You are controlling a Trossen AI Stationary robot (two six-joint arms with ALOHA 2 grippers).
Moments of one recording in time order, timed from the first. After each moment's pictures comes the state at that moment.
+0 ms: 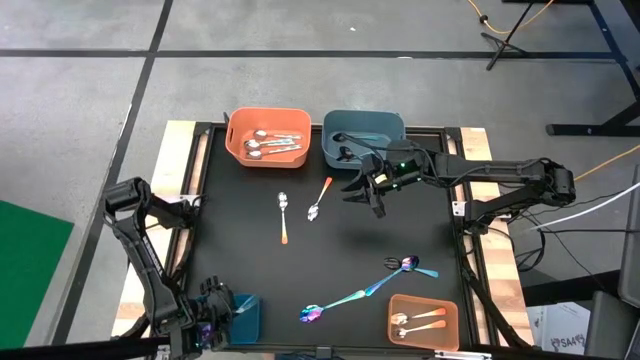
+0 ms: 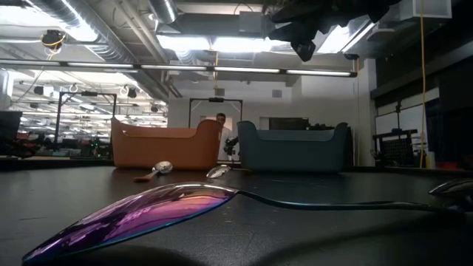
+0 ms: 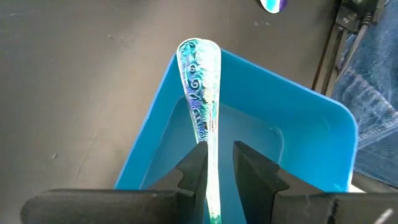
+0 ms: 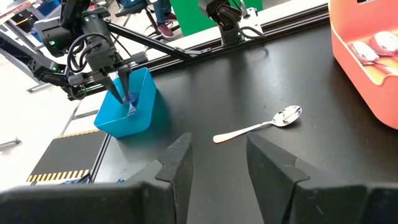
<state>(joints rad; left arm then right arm) -1.14 1.70 1.10 -0.73 -0.56 -1.59 -0.16 1.28 0.97 -0.11 -0.38 0.23</state>
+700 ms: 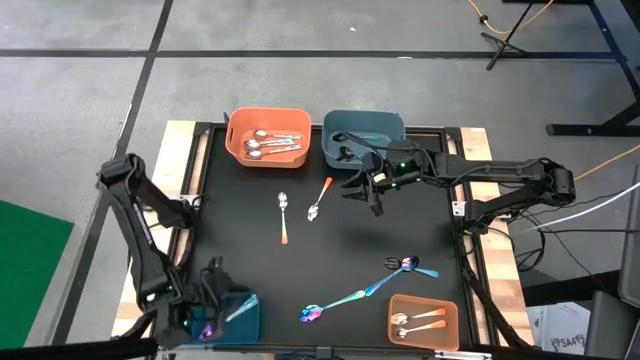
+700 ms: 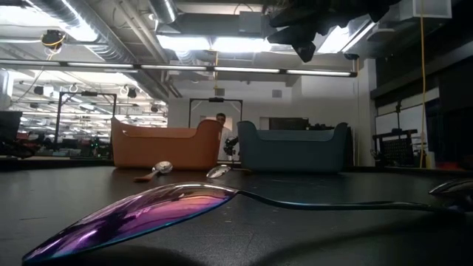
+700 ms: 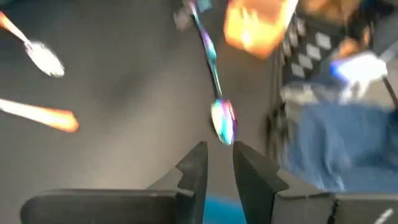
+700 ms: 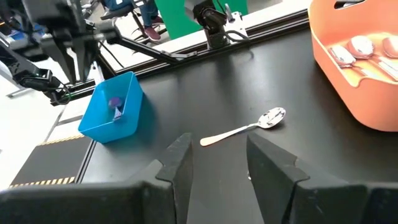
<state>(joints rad) -1.10 1.48 1.10 -0.67 -0.89 -1.26 -0.16 1.28 0.97 -0.11 -0.32 0.23</state>
